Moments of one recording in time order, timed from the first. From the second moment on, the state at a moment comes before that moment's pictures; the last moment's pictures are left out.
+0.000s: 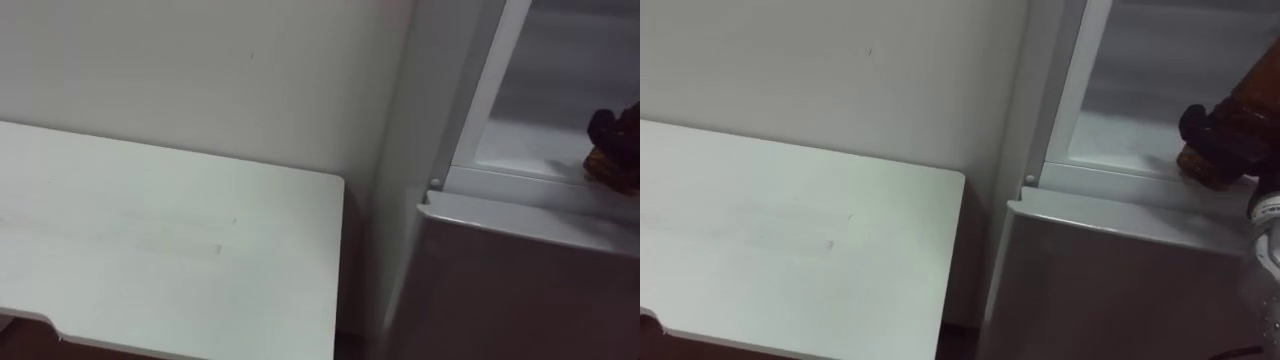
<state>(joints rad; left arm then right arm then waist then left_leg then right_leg) 0.31 0.23 0.24 0.99 0.36 0.10 0.12 -0.66 -0.66 -0.13 0.49 0.46 0.09 -0.36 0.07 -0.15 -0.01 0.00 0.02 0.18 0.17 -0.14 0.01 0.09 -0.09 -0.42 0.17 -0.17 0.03</state>
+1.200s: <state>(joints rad) 0.35 0.35 0.19 0.90 0.27 0.16 0.18 -0.86 -0.87 0.08 1.00 0.43 -0.03 -0.44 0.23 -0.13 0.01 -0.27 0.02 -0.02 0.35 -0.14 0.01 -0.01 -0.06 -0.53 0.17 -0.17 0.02</state>
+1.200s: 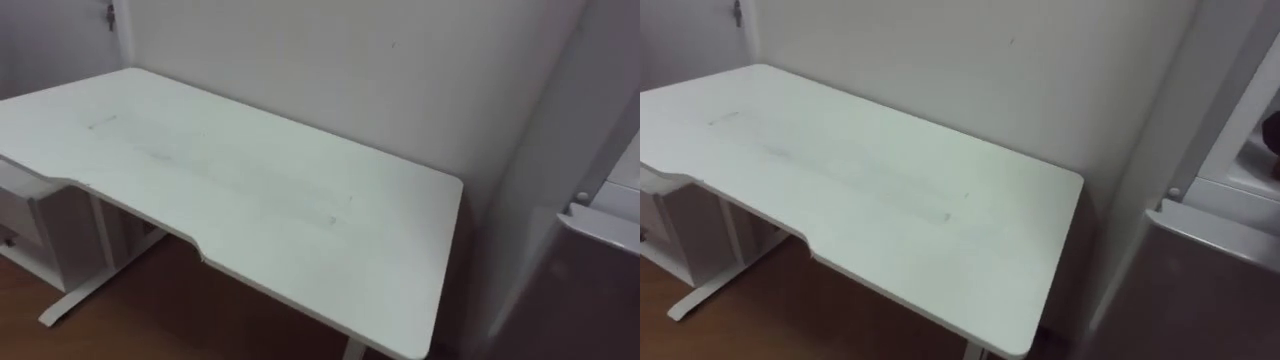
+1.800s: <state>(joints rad) 0.30 0.38 0.11 0.88 0.27 0.19 0.19 -0.86 -0.89 0.10 1.07 0.40 -0.02 -0.36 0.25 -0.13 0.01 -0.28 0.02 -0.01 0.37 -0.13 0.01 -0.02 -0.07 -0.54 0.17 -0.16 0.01</state>
